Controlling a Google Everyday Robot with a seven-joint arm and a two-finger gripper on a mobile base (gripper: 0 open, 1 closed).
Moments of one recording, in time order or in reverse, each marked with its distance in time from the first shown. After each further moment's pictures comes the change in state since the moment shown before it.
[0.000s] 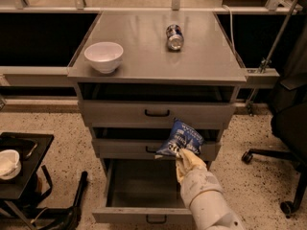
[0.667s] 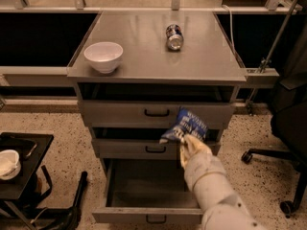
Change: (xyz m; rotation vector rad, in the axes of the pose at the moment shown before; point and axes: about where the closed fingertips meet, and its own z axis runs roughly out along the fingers) arm 0.001 -0.034 0.016 0.027 0.020 0.040
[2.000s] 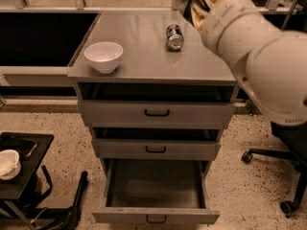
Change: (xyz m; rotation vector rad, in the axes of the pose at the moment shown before) arm -0.162 -0.318 0.027 0.232 -0.208 -0.030
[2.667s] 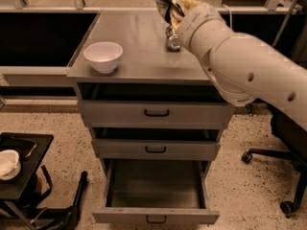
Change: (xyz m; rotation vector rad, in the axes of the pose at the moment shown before) arm 0.008 0.044 0.080 -0.019 -0.054 0.018
